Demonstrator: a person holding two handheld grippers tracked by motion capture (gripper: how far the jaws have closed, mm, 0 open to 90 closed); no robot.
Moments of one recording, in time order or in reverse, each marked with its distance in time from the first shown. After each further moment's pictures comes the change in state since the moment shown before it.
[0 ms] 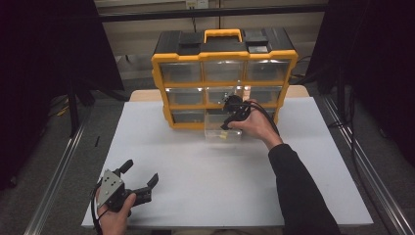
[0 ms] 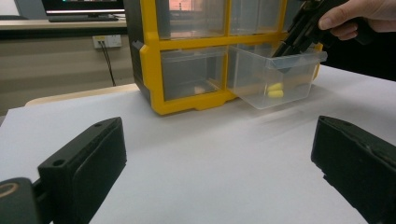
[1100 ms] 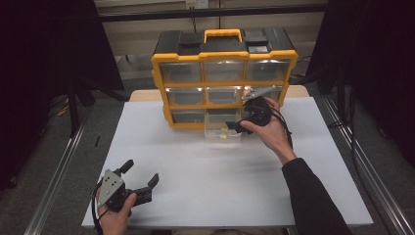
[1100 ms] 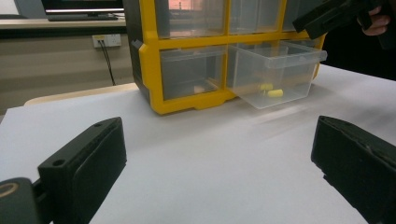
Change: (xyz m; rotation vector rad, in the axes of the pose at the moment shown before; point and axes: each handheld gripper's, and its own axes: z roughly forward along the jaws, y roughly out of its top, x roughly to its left) left arm -0.001 0.000 0.001 0.003 0.003 0.001; right arm 0.011 -0.049 -0.042 -0.411 -0.144 0.149
